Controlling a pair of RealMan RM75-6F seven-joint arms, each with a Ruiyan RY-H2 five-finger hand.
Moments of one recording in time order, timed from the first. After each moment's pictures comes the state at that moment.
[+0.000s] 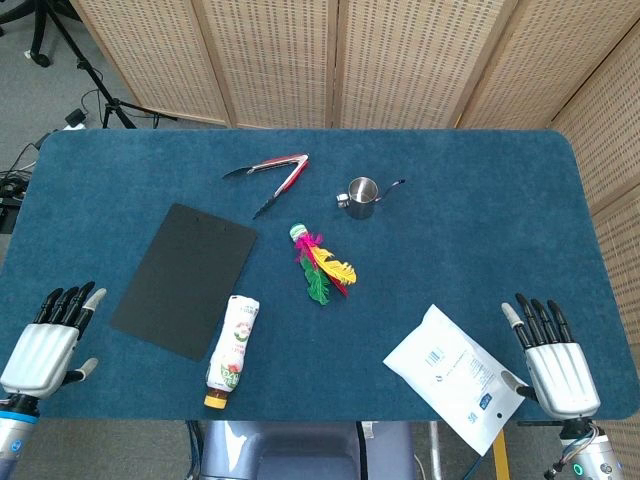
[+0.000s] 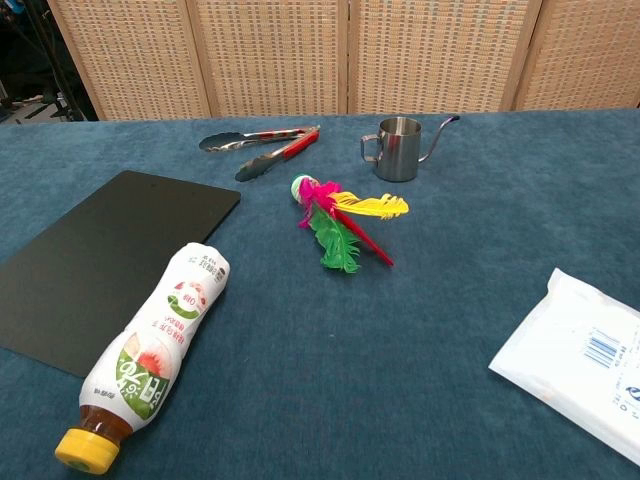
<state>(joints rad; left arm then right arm) -0.16 -1.02 0.02 -1.87 1.48 1.34 0.34 0.07 -1.14 0.01 -1.73 -1.64 1.49 -0.37</state>
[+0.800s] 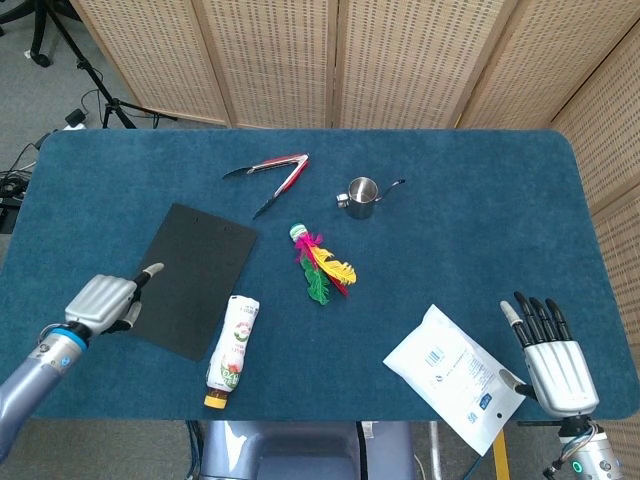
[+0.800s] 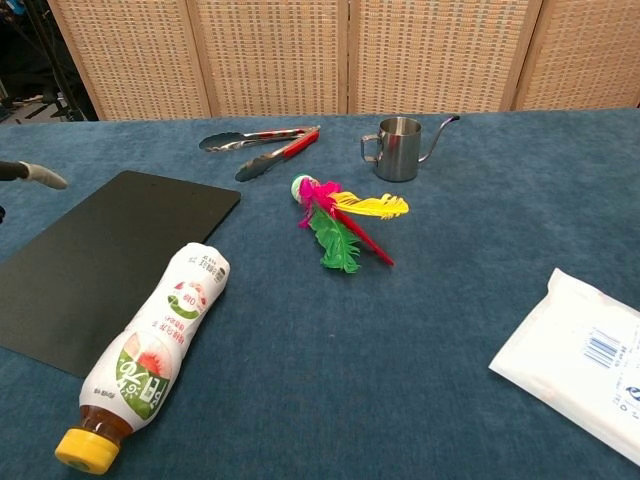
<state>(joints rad) -0.54 -0.99 -0.13 -1.76 1.16 0.68 0.20 0.08 -1.14 0.01 -1.73 -1.63 1.48 -0.35</state>
